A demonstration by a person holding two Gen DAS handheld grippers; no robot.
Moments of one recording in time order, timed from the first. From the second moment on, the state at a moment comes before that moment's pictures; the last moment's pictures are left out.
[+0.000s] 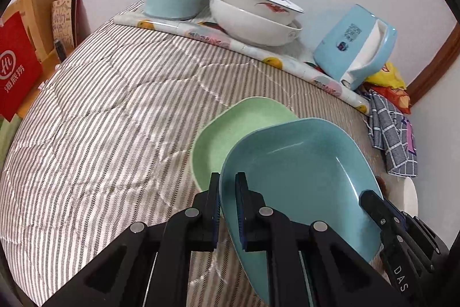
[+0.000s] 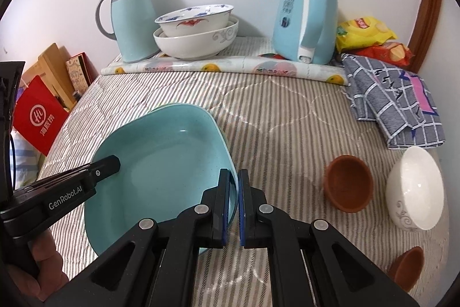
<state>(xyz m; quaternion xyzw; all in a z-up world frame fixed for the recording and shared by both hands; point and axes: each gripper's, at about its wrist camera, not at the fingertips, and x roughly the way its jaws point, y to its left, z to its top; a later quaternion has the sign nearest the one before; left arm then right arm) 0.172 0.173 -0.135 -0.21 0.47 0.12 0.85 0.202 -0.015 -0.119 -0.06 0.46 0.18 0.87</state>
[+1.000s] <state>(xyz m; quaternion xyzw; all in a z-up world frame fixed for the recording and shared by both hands) 0.193 0.184 -0.150 -0.18 0.47 0.17 0.85 0.252 0.014 -0.153 -0.08 0.48 0.24 0.84</state>
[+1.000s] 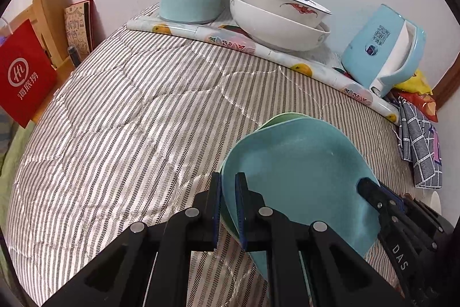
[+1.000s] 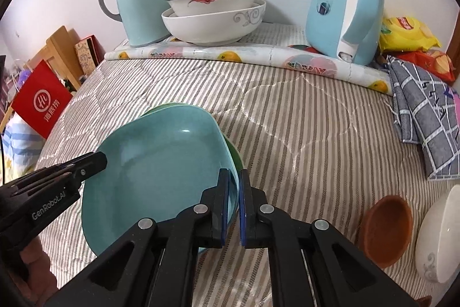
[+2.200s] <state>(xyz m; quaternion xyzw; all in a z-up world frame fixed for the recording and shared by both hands) 0.162 0.146 -0.108 -0.15 0.46 0.17 0.86 0.192 -0.072 -0.098 -0.06 0.43 0.19 0.88</state>
